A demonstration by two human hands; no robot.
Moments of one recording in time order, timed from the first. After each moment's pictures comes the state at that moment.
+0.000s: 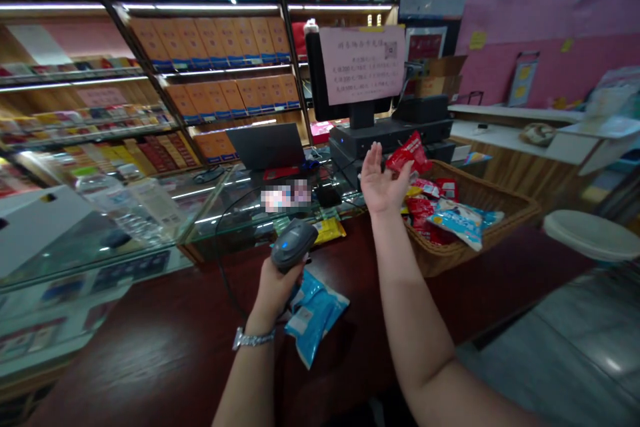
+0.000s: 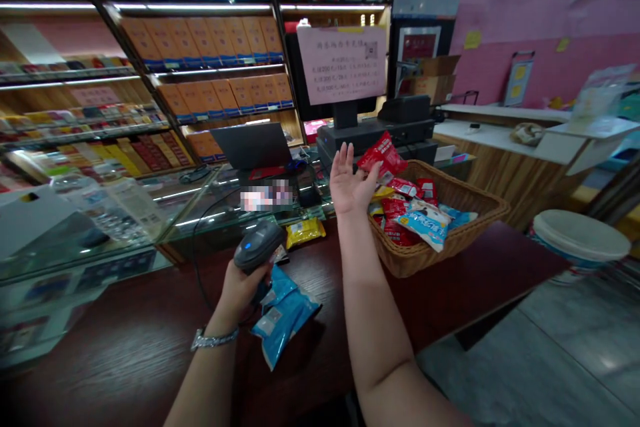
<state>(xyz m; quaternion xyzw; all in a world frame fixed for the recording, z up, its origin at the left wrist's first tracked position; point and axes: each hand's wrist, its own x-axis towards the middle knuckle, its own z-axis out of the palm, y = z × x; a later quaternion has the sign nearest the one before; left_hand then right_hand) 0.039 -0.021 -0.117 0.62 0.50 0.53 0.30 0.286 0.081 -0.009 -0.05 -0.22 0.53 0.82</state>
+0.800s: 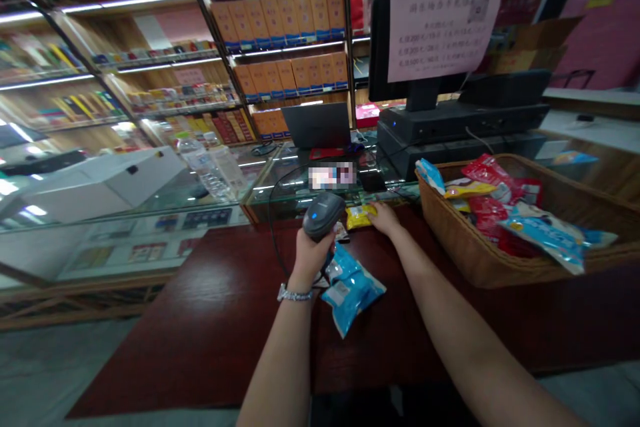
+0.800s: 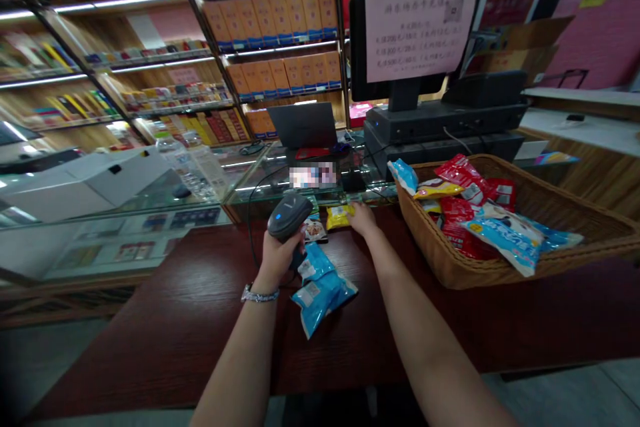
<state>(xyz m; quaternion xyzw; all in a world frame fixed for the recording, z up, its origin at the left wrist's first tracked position) 0.028 -0.018 -0.123 0.56 0.50 0.60 0.29 0.221 0.145 -0.183 -0.52 -0.71 0.30 0.38</state>
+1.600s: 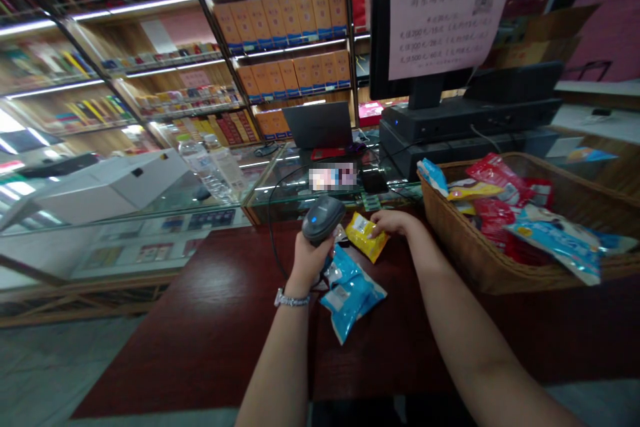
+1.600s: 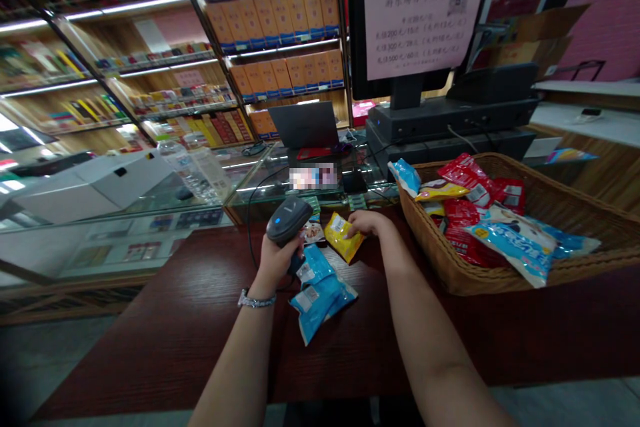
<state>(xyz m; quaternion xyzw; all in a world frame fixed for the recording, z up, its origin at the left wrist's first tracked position) 0.028 -0.017 -0.124 0.56 0.49 0.60 0.29 0.240 0.138 -0.154 -0.48 -0.65 0.57 0.14</state>
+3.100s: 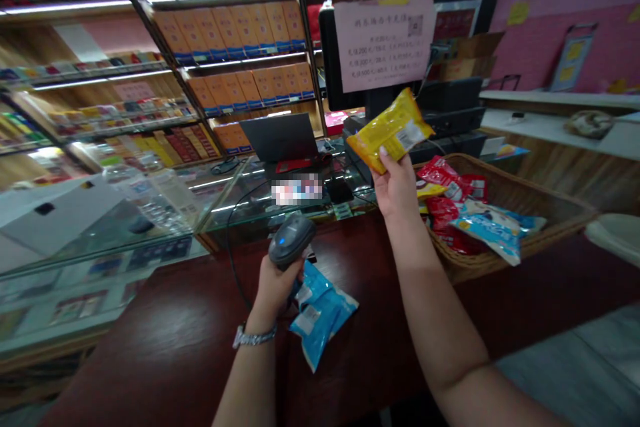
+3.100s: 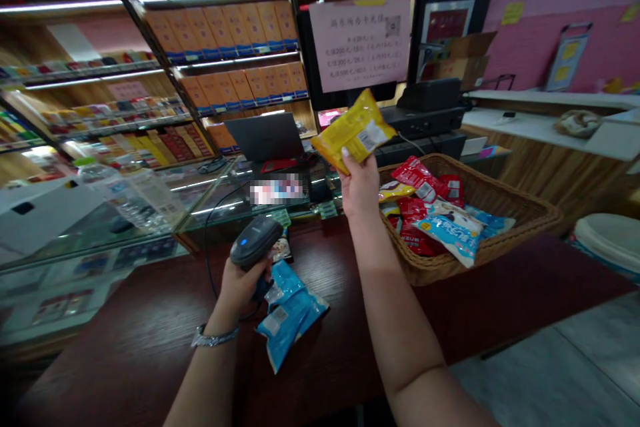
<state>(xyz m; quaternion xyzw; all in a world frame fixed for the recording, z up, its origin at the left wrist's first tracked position) 0.027 -0.018 -0.124 0.58 0.52 0.55 0.30 0.274 0.097 -0.020 -0.20 -0.38 0.43 0.79</state>
